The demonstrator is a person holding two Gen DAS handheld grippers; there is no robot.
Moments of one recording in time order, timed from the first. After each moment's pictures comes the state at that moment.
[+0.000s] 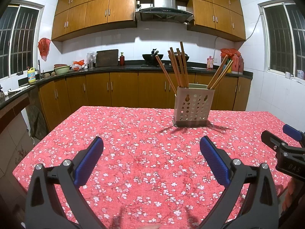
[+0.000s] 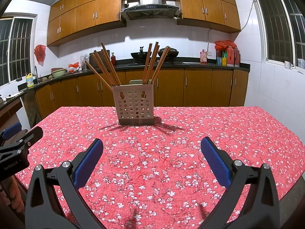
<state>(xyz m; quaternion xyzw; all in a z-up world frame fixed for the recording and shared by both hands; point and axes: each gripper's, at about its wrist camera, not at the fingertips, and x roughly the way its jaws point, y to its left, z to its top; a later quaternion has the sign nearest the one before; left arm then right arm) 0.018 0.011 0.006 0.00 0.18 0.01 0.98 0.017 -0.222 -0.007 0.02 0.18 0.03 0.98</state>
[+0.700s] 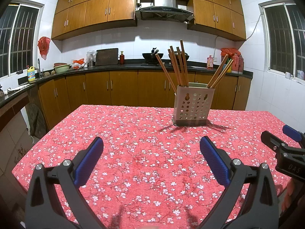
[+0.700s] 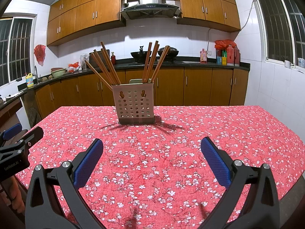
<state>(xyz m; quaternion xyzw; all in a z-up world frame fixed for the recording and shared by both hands) 0.020 0.010 0.003 0.00 0.18 0.01 0.98 0.017 -0.221 -0.008 0.02 0.18 0.03 0.98</state>
